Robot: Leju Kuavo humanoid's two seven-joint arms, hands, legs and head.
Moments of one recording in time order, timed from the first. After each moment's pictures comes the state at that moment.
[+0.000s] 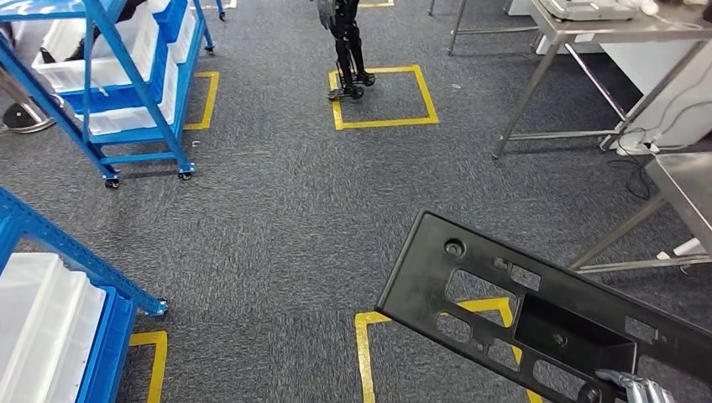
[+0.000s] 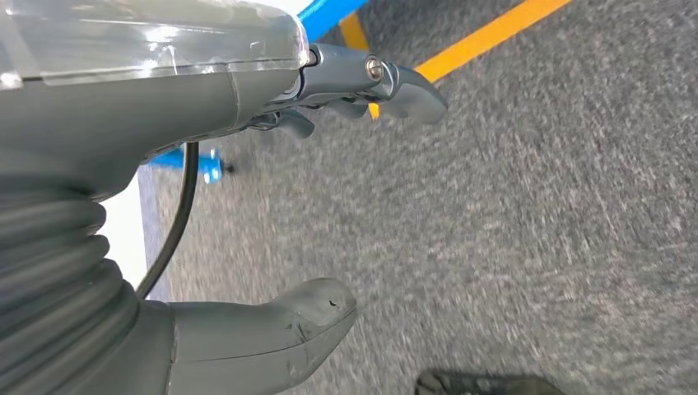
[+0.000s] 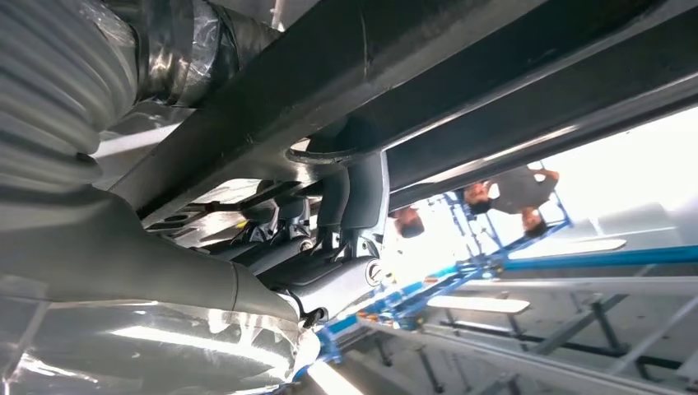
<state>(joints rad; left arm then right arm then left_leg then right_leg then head) -0.04 -0.14 1.14 -0.21 -1.40 0.05 -0.36 0.65 0.35 -0.19 -1.88 1.20 -0.69 -0.50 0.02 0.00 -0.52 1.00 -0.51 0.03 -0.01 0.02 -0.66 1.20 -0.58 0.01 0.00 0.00</state>
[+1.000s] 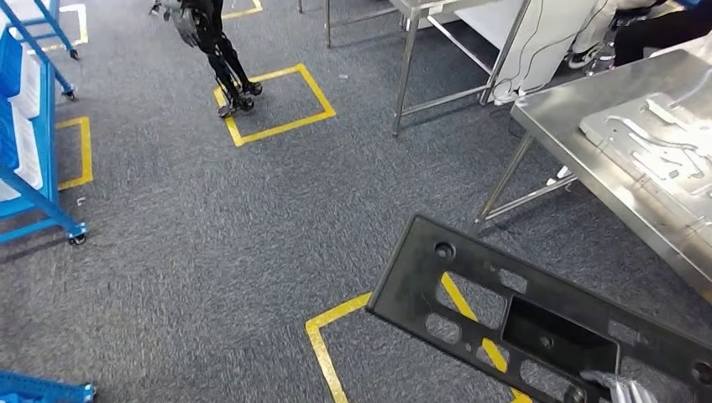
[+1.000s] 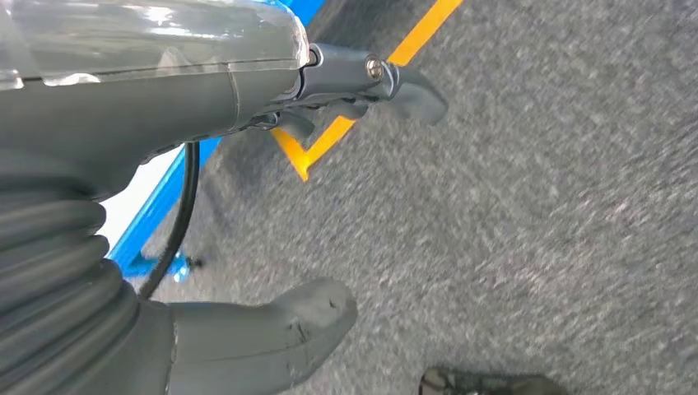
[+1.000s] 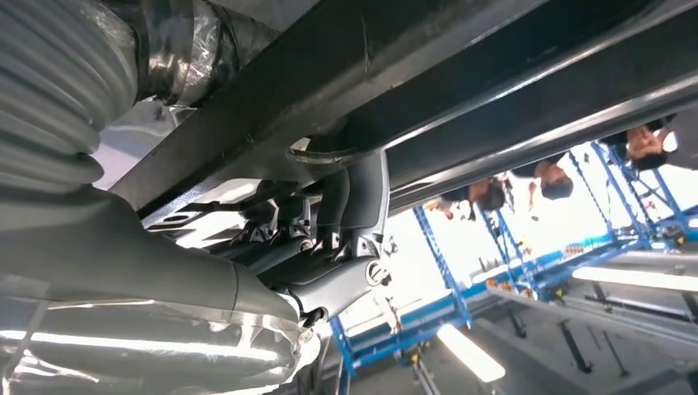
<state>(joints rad) -0.05 -0.14 1.15 -0.21 -1.40 0.05 -0.35 0.66 0.35 -0.13 -1.87 1.25 -0.69 -0.44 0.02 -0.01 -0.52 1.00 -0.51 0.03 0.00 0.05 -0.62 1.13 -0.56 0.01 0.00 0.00</state>
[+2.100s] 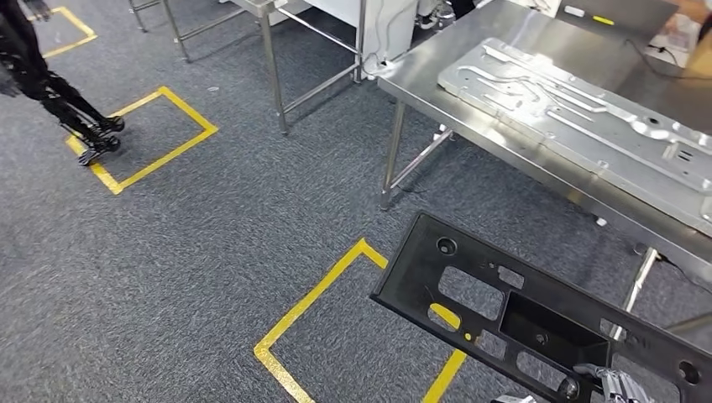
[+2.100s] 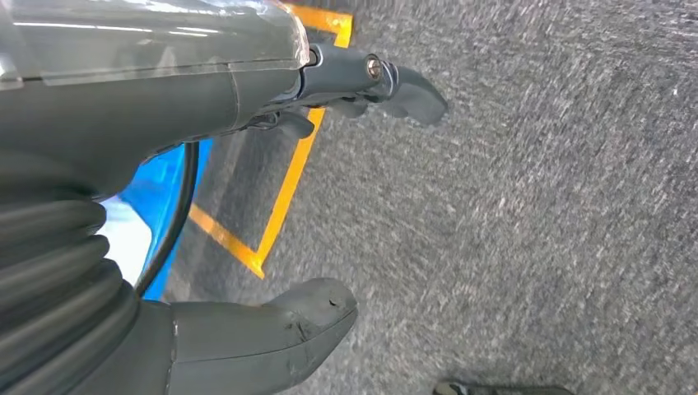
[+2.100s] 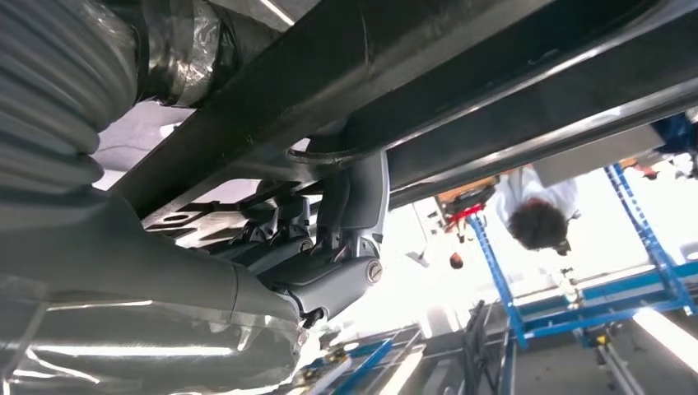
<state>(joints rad) -0.05 -0.14 1.15 -0.21 -1.44 0.05 -0.34 0.65 0.27 -0.06 -1.86 1.34 -0.65 -0.24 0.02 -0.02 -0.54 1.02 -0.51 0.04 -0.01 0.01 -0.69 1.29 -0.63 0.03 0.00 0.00</state>
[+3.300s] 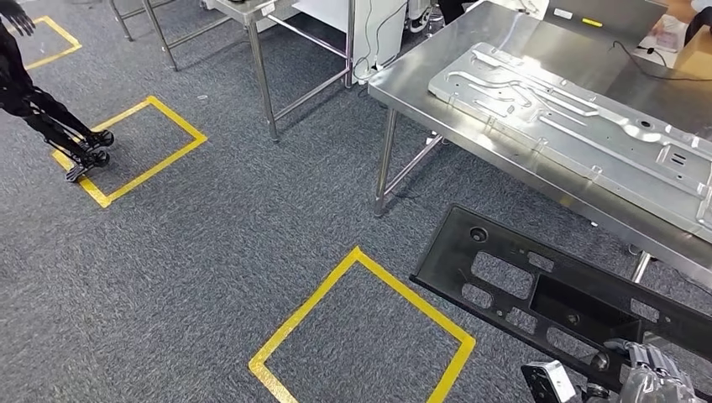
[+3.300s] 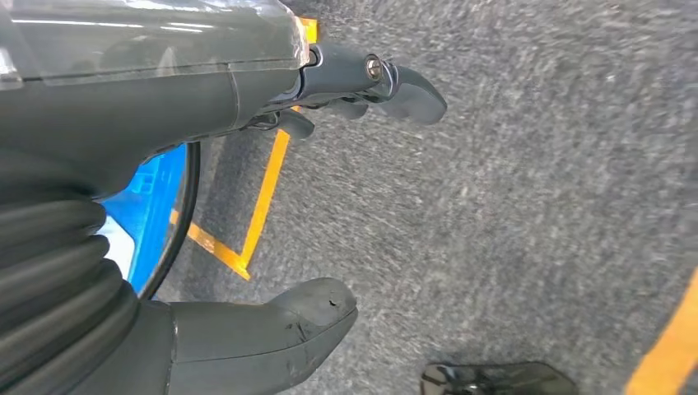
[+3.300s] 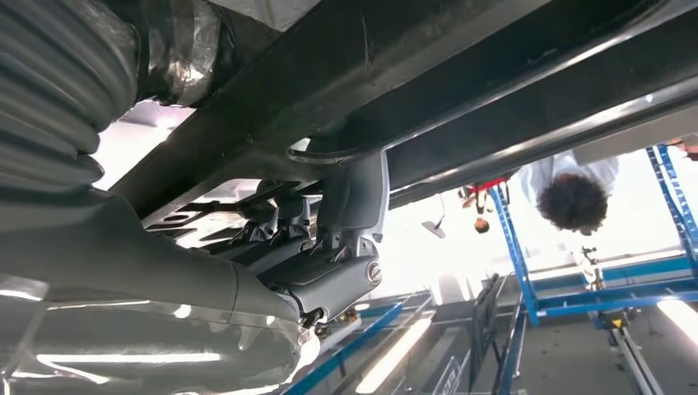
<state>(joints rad) -0.05 -0.14 1.15 -0.21 -1.45 0.01 -0.35 0.46 0.19 -0.26 -1.78 1.31 -0.53 -0.26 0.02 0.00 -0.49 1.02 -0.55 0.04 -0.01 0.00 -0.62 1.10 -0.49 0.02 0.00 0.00</state>
